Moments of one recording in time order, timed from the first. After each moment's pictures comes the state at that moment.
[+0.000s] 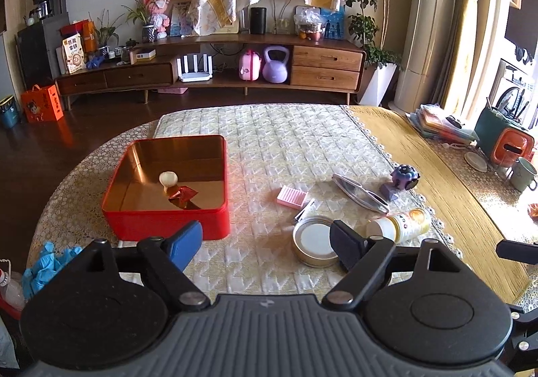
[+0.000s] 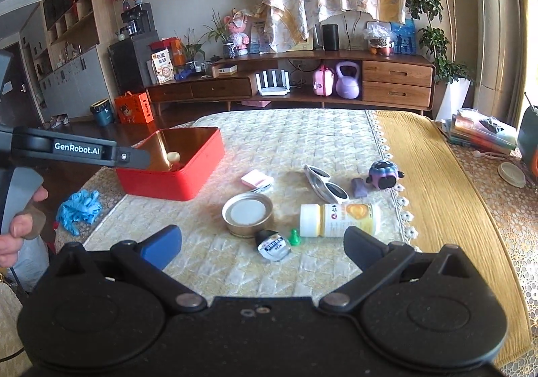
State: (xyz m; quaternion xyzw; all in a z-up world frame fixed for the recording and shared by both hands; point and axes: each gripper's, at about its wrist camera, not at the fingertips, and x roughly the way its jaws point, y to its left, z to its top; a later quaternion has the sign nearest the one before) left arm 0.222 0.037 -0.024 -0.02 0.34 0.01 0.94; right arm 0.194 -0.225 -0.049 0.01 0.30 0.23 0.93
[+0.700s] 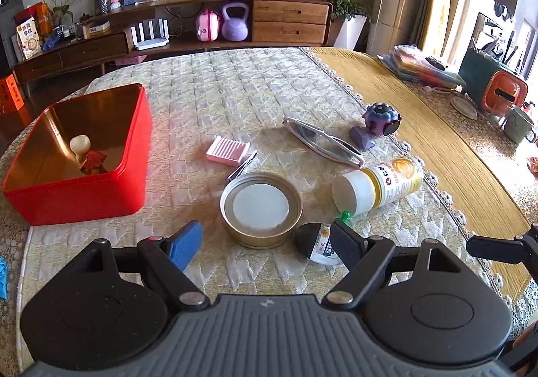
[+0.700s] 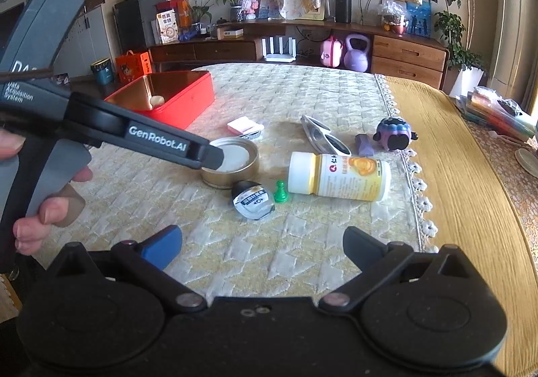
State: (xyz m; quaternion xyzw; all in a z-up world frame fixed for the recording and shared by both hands) left arm 0.288 -0.022 -0.114 0.00 0.40 -0.05 0.91; right arm 0.225 -0.216 -0.117 -0.05 0.34 0.24 0.91
